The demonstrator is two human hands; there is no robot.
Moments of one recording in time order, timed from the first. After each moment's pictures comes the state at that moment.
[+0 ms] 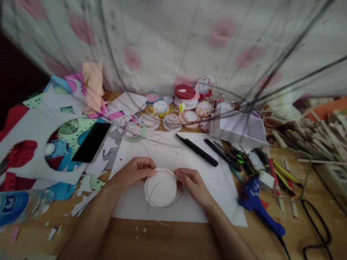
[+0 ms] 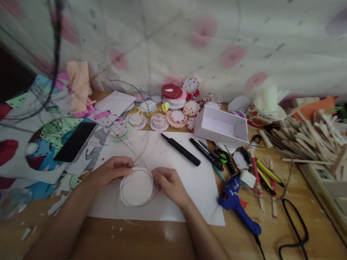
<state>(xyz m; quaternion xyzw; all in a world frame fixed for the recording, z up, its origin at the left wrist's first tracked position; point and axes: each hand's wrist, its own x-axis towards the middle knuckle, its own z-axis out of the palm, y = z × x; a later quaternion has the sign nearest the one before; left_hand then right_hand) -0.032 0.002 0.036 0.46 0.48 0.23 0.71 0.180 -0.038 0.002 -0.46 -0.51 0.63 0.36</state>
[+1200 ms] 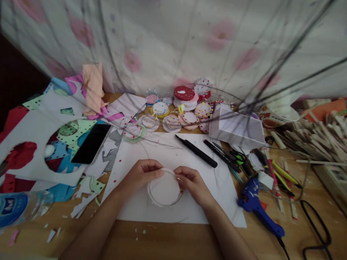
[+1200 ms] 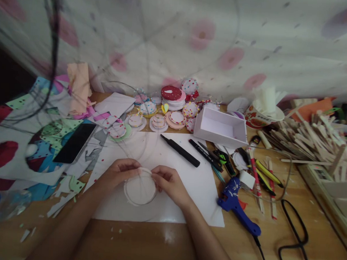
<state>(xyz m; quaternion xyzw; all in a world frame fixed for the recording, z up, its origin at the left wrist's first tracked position) -0.013 -0.007 0.027 0.48 0.48 0.29 0.67 0.183 -0.039 -0.002 -0.44 -0.45 0.68 0.38</state>
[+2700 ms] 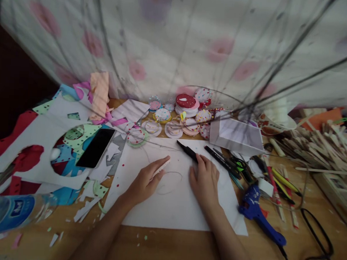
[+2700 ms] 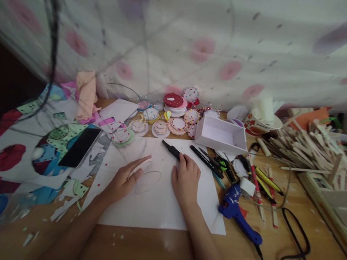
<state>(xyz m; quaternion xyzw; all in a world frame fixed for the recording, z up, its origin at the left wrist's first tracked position) -0.012 -0.011 0.026 0.69 0.42 0.34 0.48 0.200 -0.026 -0.015 -0.71 -0.66 -0.01 0.25</state>
